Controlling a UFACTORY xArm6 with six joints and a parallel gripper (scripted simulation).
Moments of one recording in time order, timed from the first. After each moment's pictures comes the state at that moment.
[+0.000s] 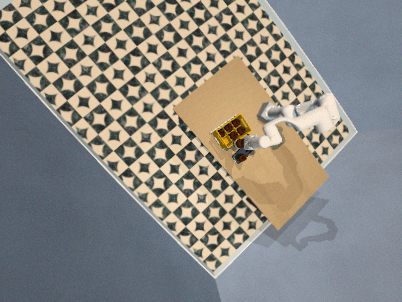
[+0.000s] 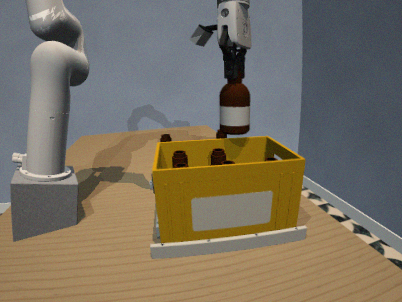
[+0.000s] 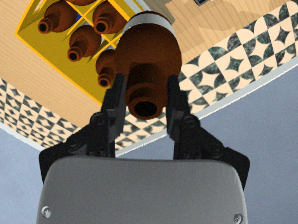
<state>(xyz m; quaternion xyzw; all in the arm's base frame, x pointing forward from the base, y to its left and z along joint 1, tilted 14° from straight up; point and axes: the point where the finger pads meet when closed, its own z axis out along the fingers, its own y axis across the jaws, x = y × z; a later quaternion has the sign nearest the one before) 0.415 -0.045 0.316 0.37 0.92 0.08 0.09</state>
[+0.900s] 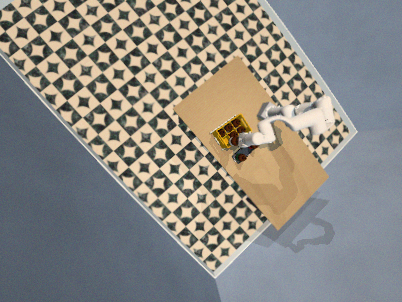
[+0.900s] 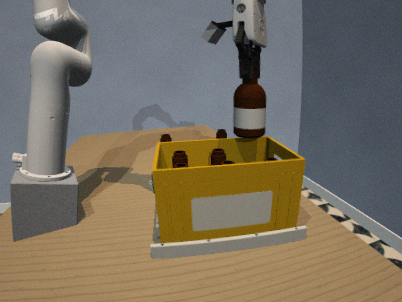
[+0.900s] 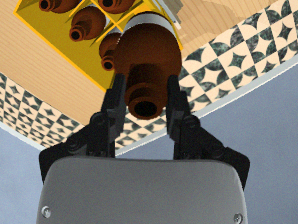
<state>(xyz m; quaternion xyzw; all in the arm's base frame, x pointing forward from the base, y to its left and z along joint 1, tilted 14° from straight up) 0.436 -0.087 0.317 0.37 0.92 0.08 0.09</state>
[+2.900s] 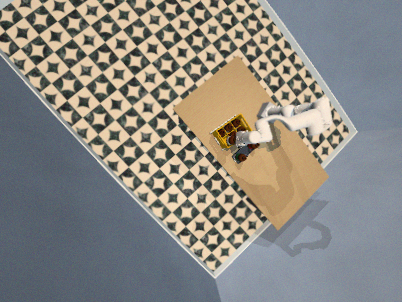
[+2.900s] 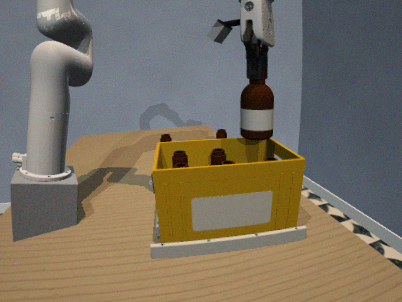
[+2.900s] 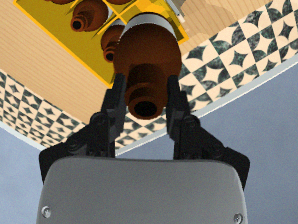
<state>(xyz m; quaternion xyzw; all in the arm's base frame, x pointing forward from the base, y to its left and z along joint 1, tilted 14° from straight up) 0.445 -0.105 0.317 0.37 0.92 0.08 0.09</state>
